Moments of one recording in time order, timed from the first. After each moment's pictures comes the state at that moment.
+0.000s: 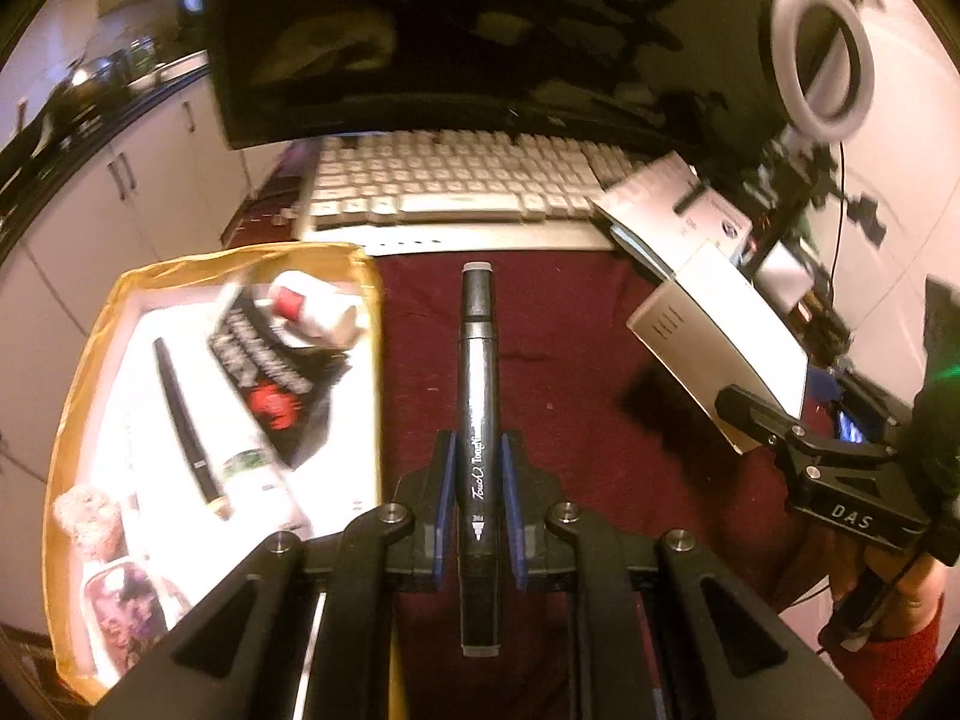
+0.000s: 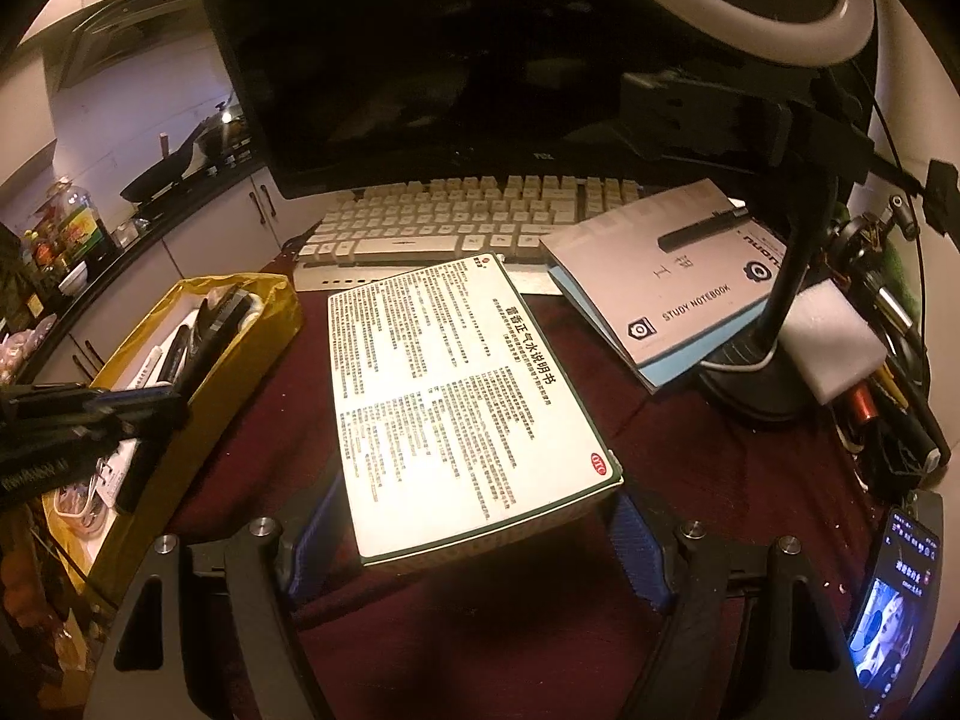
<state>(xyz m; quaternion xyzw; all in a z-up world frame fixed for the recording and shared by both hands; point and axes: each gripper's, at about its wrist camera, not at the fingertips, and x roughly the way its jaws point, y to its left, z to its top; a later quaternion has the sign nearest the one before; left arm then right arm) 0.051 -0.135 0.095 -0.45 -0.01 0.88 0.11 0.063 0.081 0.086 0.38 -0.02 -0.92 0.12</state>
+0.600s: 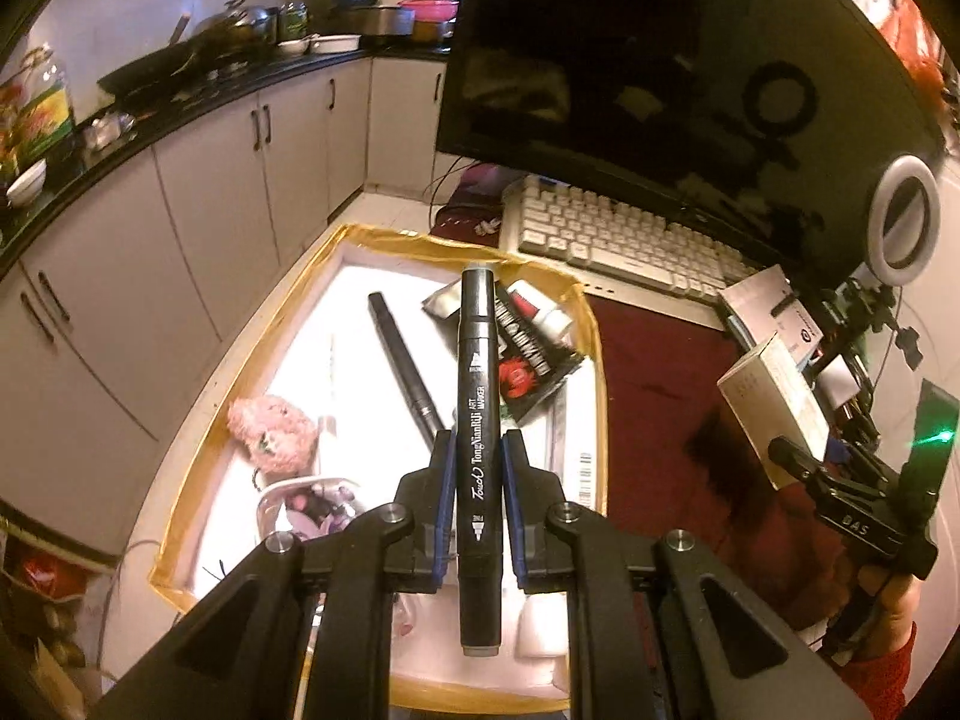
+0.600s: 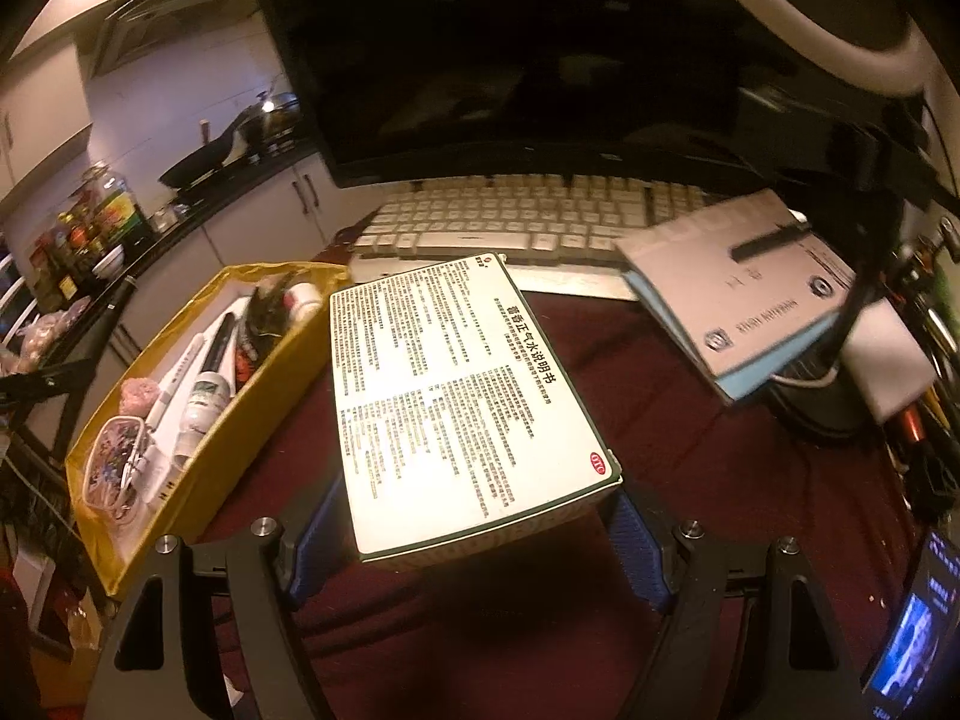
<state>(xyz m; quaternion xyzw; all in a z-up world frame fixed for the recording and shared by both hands) 0.097 -0.251 0.122 -0.42 -0.10 0.90 -0.01 0.059 0.050 0.087 0.38 -0.02 -0.91 0.17</state>
